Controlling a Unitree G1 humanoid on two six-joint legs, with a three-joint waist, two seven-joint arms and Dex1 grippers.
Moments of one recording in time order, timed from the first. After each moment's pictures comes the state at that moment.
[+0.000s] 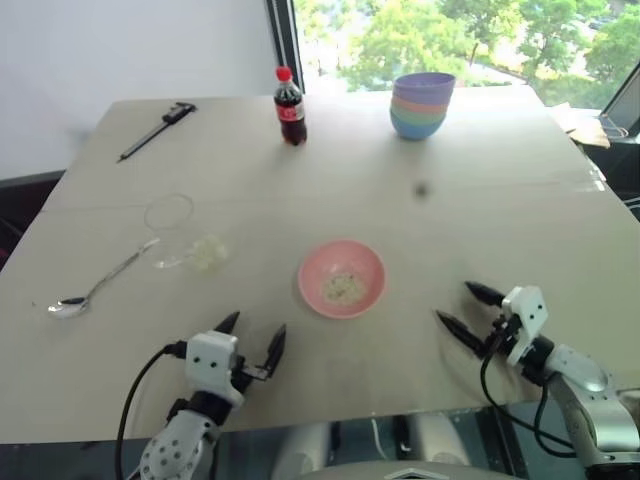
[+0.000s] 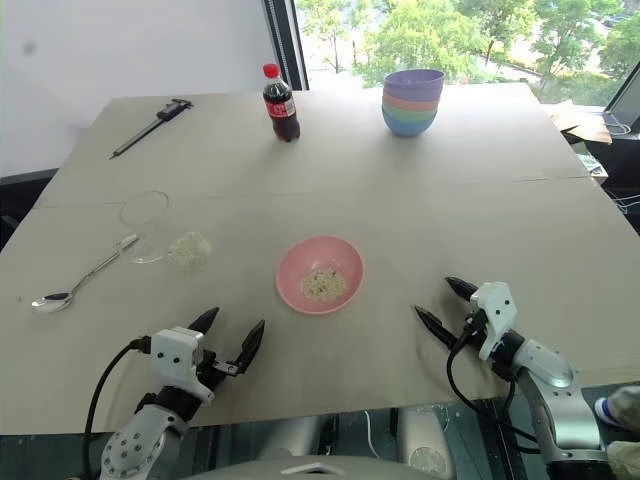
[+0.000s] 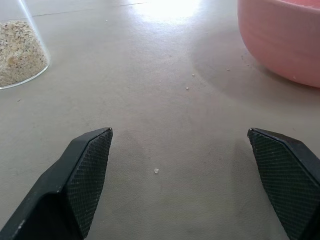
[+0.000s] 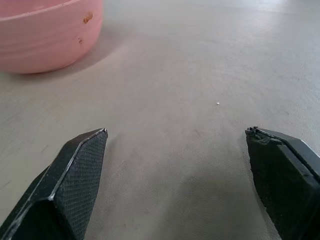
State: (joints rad) left arm 0.56 0.25 0.08 -0.42 -0.18 -0.04 -0.35; right arm 0.17 -0.44 -0.07 -0.13 0.36 0.02 0.79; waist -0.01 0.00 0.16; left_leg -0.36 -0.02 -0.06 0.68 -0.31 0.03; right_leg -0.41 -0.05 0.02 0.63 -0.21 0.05
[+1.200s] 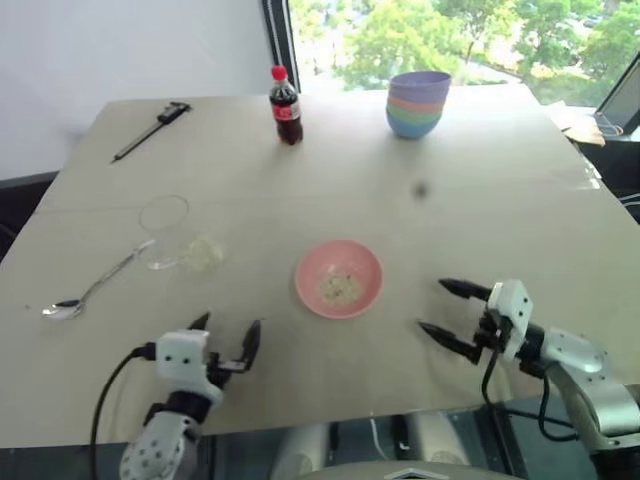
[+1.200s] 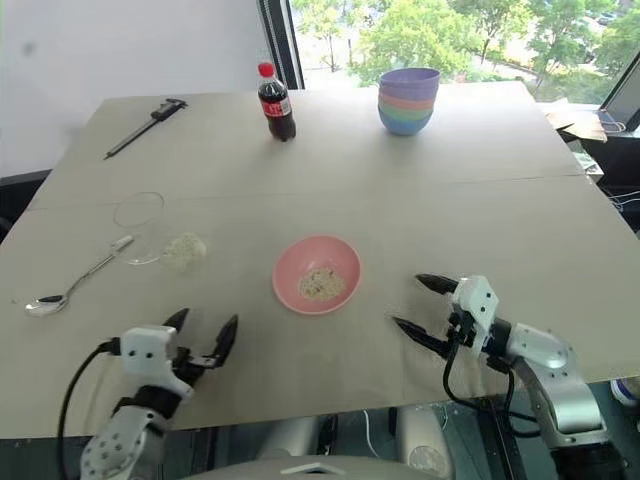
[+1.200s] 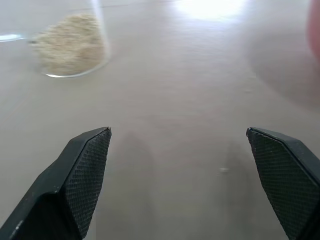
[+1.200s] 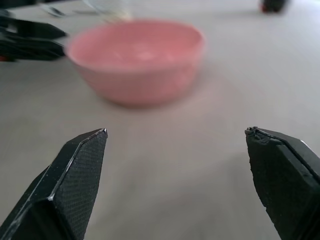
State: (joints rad) left arm 0.57 0.23 0.25 -0.46 -0.26 0.04 -0.30; right arm 0.05 -0.57 0.03 -0.33 0.45 0.09 1.01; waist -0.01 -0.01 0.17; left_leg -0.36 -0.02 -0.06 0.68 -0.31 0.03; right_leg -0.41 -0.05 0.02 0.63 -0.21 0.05
